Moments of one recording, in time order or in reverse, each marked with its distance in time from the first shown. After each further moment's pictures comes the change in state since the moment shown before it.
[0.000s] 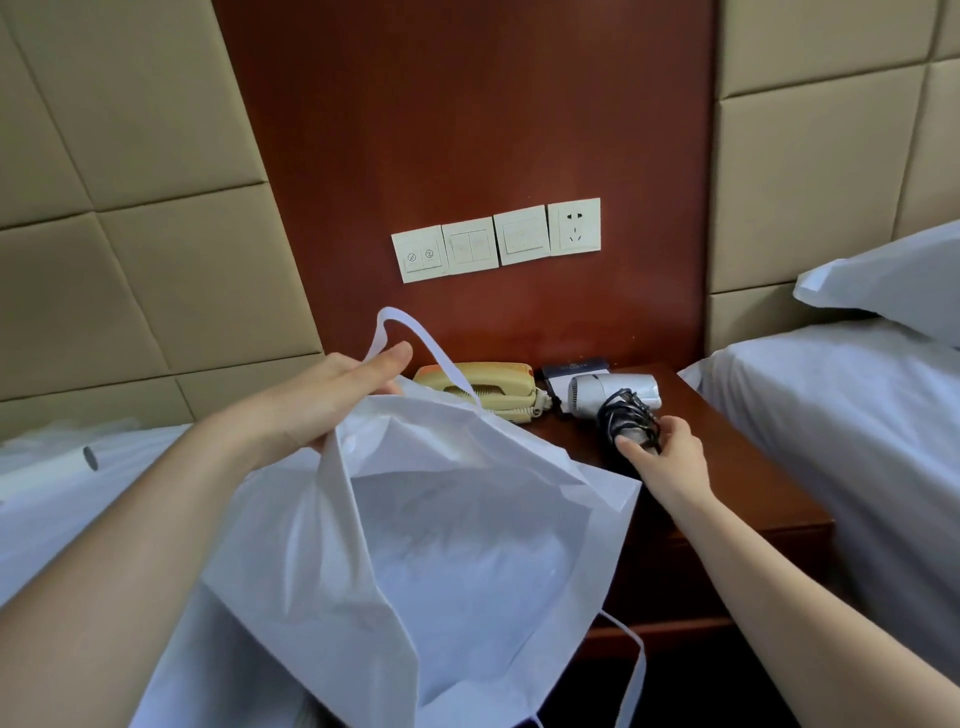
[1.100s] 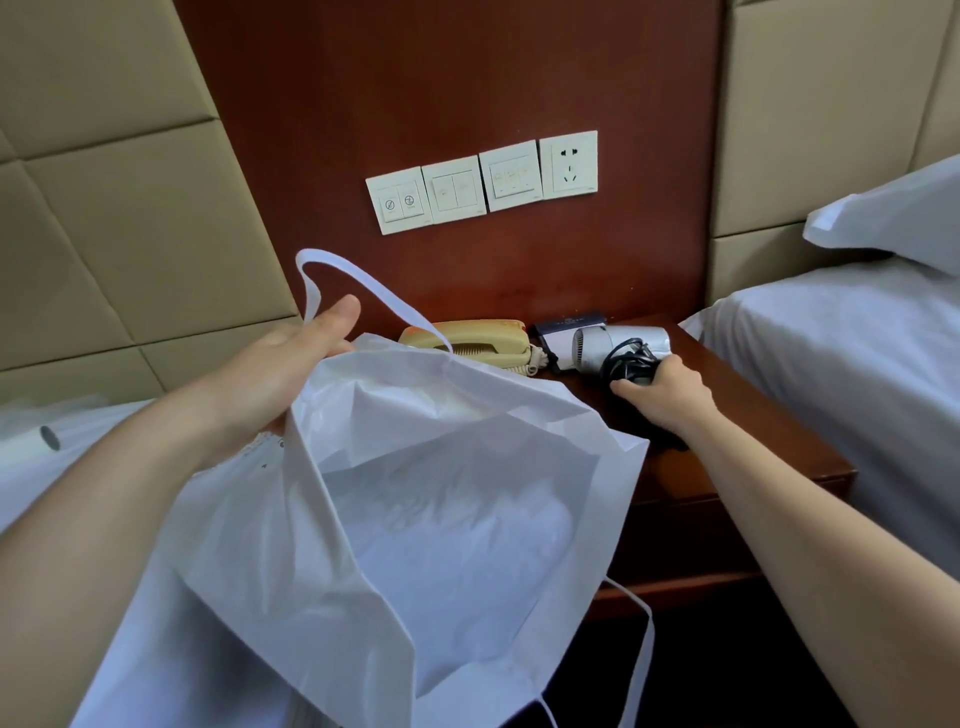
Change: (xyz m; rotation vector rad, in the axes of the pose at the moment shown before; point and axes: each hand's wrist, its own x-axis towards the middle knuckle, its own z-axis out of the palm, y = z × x) left_hand 0.012 -0.027 0.004 -0.081 0.155 -0.040; right_hand 0.042 -0.009 0.007 -0.330 -0.056 0.039
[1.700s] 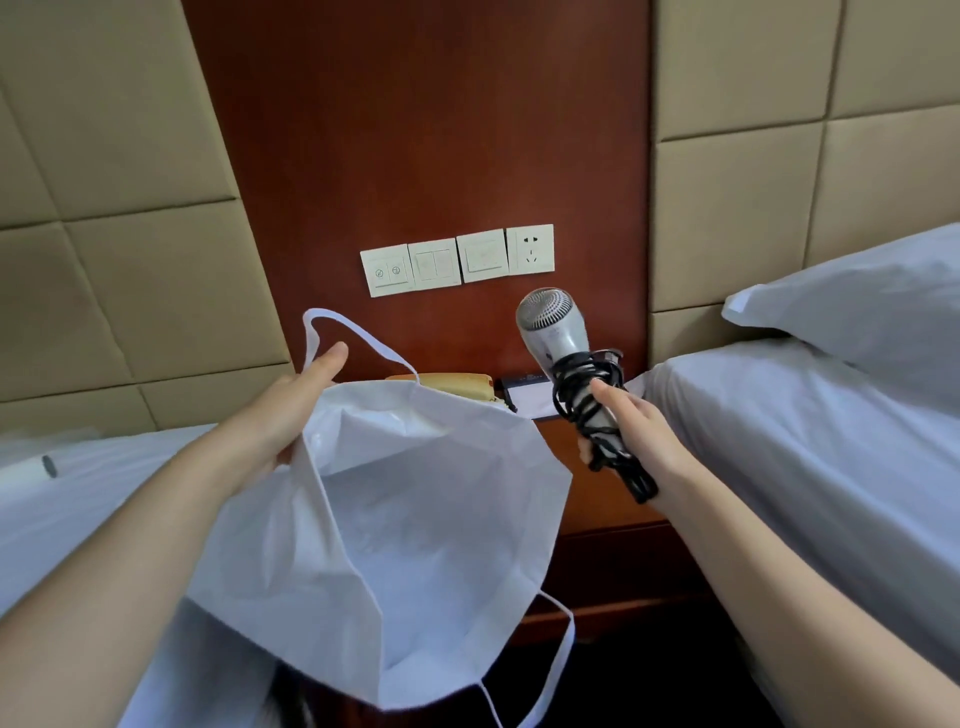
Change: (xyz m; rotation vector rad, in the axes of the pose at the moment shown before) left_hand -0.010 0.011 0.006 -0.253 0.072 -0.171; right_hand -0.103 -0.013 -0.082 0.955 -0.342 -0.276
